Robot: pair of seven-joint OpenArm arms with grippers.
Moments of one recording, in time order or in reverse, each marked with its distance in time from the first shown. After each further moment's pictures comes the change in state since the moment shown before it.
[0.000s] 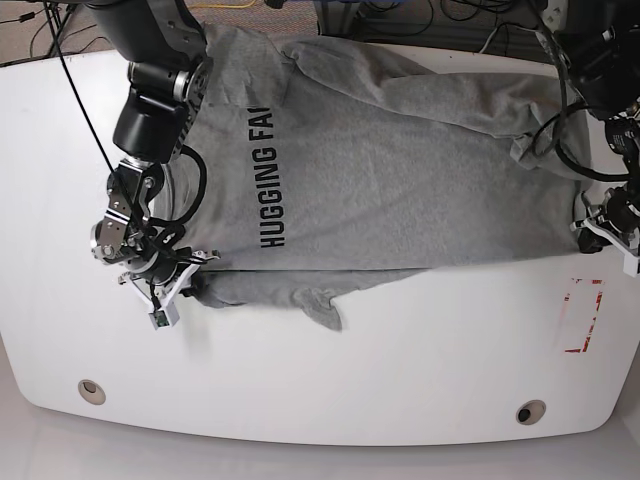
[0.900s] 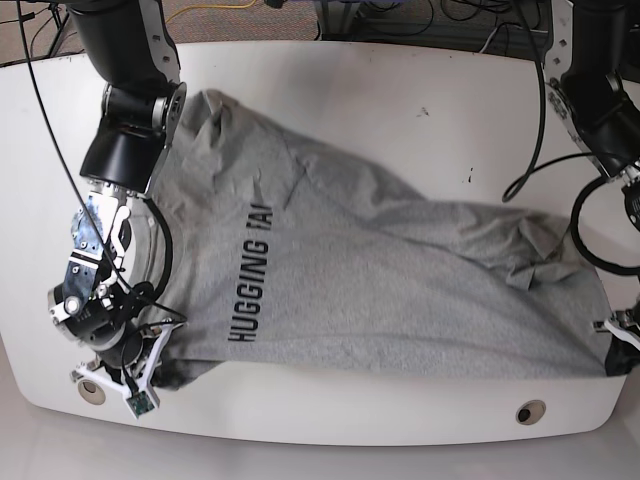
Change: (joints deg) left arm -16.2 0.0 7.0 19.7 -0.5 5.4 8.7; right arm 8.3 5.3 -10.5 21.0 0.2 0.4 -12.3
